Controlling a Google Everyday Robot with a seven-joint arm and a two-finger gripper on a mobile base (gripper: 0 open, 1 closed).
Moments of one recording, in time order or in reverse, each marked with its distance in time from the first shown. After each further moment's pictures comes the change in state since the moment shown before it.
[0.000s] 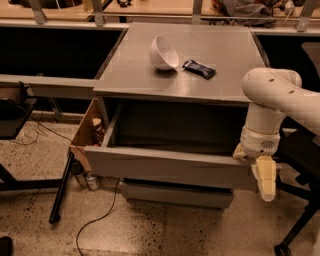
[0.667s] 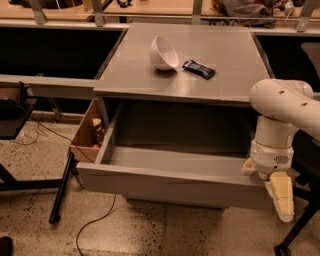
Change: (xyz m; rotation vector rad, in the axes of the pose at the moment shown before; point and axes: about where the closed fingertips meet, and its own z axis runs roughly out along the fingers) arm 0.017 0.052 0.020 -0.073 0.033 -0.028
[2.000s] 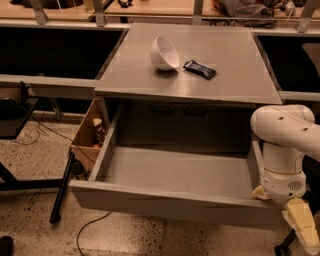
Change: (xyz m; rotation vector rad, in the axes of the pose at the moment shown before) arm 0.030 0.055 0.051 -0.169 0.082 -0.041
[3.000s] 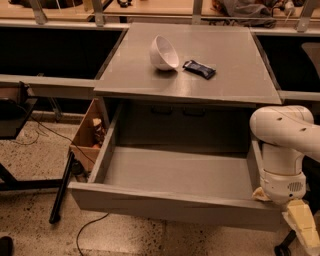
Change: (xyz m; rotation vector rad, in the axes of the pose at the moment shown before) arm 0.000 0.003 0.002 -0.013 0.006 -0.003
